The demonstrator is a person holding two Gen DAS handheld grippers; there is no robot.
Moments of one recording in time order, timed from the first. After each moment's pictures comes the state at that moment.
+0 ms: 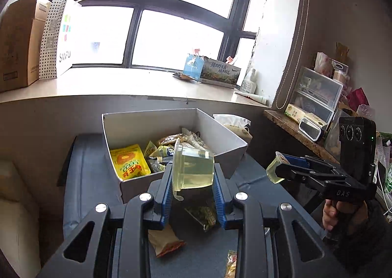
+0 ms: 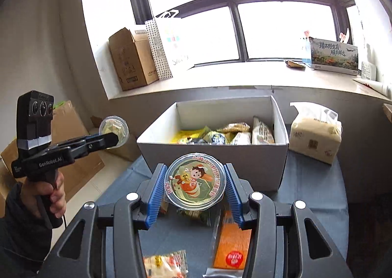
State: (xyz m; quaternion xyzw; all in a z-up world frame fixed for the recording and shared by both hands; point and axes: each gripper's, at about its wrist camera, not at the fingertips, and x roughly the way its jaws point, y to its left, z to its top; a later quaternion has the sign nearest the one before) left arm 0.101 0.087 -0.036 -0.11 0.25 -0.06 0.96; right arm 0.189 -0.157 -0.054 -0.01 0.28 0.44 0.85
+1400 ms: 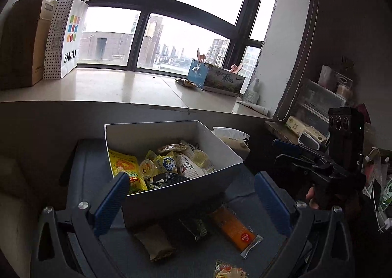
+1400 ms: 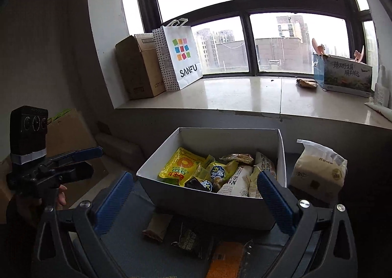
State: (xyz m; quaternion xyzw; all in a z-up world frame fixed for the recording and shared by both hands) left arm 0.090 0.088 -0.004 -0.14 0.25 -0.05 0.96; right arm 0.220 -0.142 -0.012 -0.04 0.26 0.47 0.85
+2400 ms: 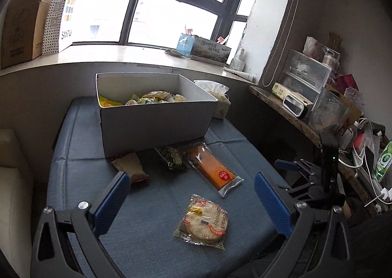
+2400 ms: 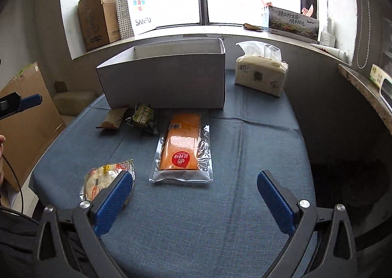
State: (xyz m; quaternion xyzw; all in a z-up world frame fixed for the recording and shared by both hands) left arm 0.003 0.029 -0.064 -0.13 0.30 -0.08 0.94; right arm 0.132 -0.233 -0.138 -0.10 0.35 0.32 0.87
